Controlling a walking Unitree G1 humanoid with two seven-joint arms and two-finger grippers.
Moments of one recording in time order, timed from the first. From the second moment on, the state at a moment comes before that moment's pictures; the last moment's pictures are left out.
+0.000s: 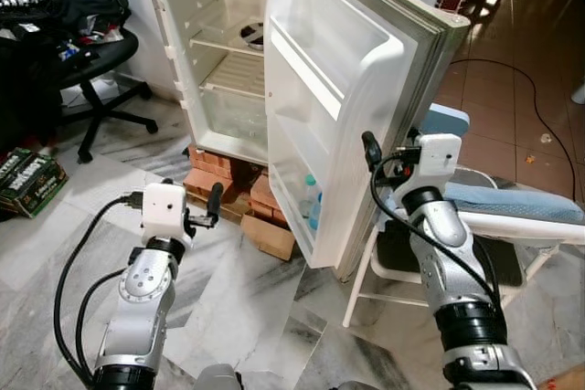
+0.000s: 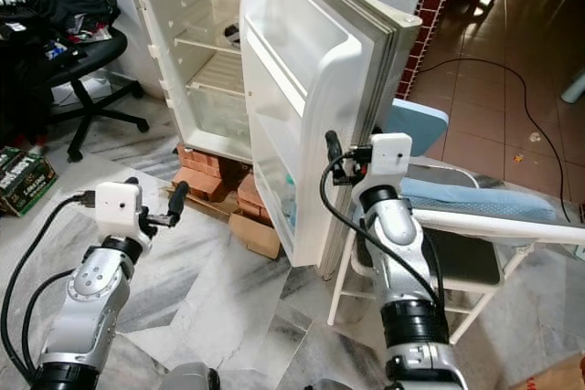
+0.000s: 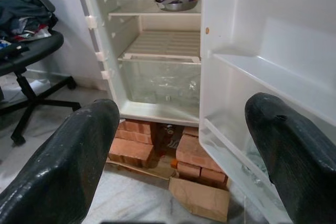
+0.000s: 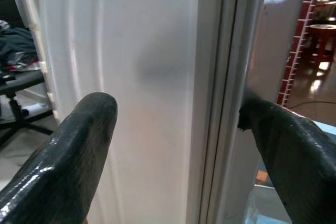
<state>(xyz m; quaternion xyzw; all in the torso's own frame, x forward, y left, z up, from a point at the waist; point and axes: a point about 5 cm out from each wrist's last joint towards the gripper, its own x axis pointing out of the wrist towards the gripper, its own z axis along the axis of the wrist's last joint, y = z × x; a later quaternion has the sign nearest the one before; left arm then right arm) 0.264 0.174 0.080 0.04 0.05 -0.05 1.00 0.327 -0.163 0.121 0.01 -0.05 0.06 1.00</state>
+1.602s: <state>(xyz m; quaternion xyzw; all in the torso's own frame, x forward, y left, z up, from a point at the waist) 0.266 0.172 0.076 0.04 0.07 -0.06 1.00 0.308 -0.123 0.119 -0.03 0.05 0.33 0.94</state>
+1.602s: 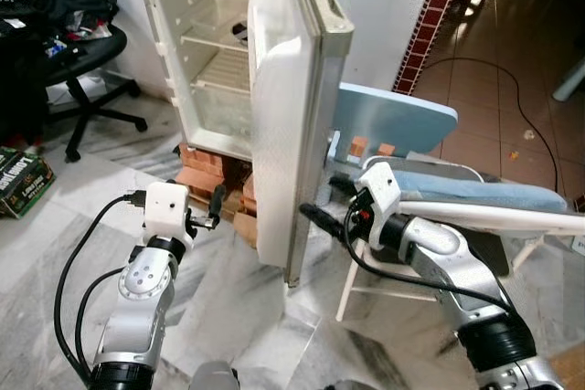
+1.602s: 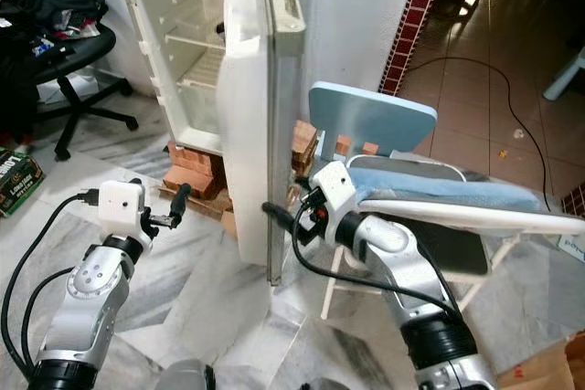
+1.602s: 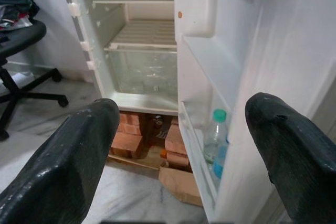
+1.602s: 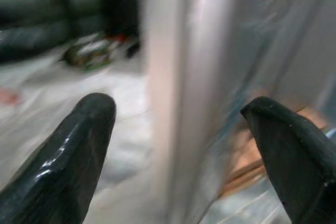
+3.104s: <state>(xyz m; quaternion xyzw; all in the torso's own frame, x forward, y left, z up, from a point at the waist) 0.258 0.180 0.072 0.05 0.07 -0.05 0.99 0.264 -0.149 0.101 0.04 0.01 0.07 1.00</state>
